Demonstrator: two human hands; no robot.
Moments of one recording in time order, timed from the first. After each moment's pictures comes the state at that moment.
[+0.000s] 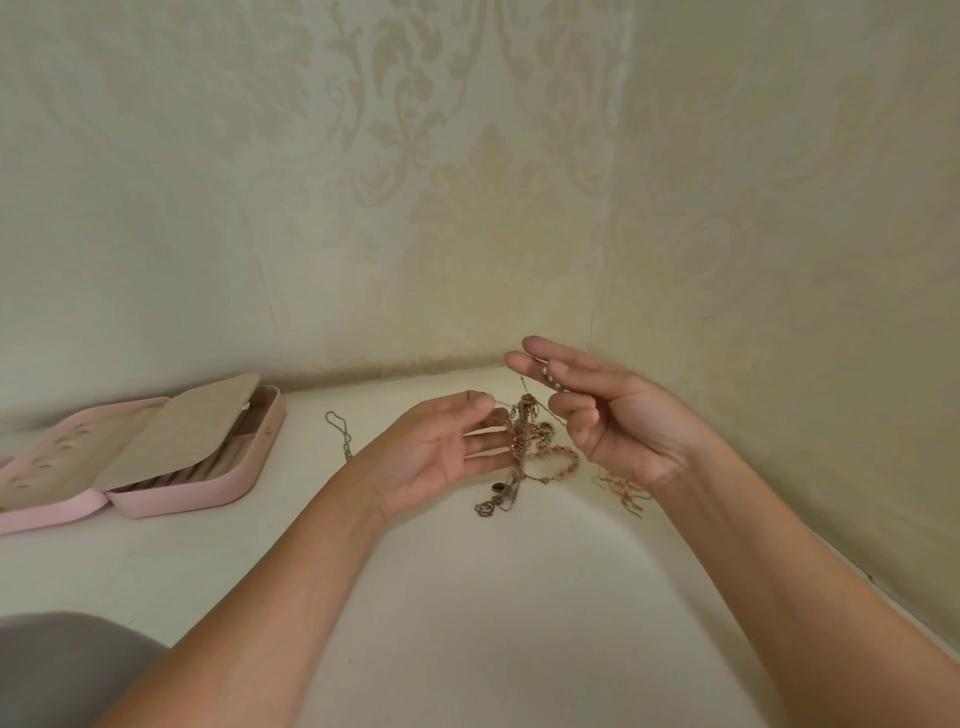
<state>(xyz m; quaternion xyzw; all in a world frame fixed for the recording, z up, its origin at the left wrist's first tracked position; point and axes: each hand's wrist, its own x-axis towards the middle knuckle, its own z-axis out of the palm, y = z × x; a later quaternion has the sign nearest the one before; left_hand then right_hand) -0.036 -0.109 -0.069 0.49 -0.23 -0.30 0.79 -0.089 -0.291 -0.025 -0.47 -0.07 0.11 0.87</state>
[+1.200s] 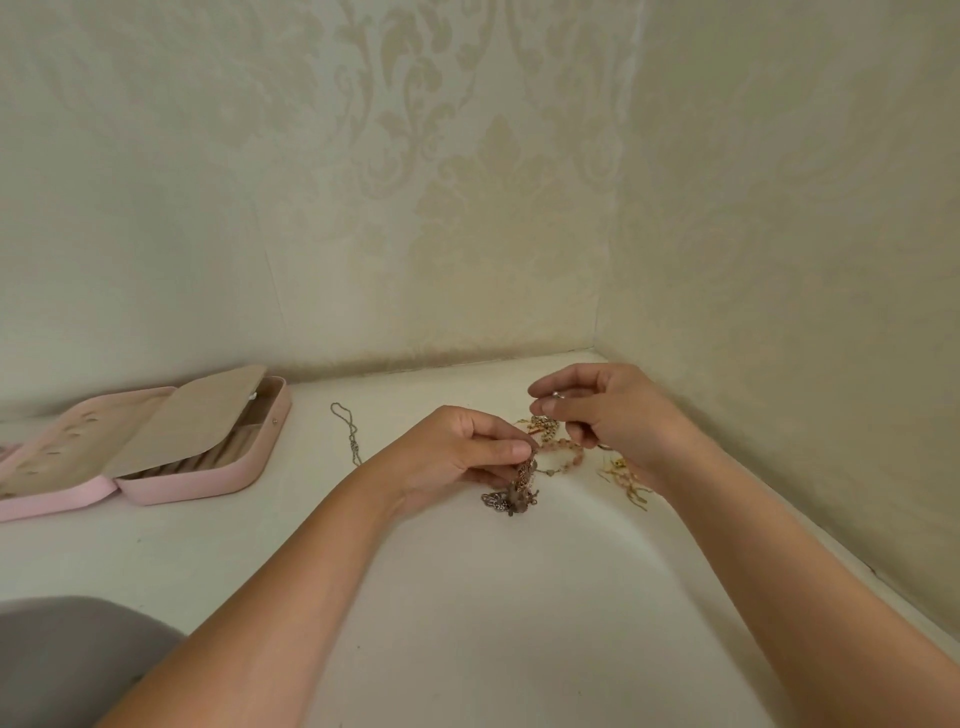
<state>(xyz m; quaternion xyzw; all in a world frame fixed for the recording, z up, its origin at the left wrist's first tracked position) -0.044 -0.114 -0.074 0.70 -0.21 -0.23 0.64 -0.087 -0.290 -0.038 -0.79 0.00 -0.04 0.61</state>
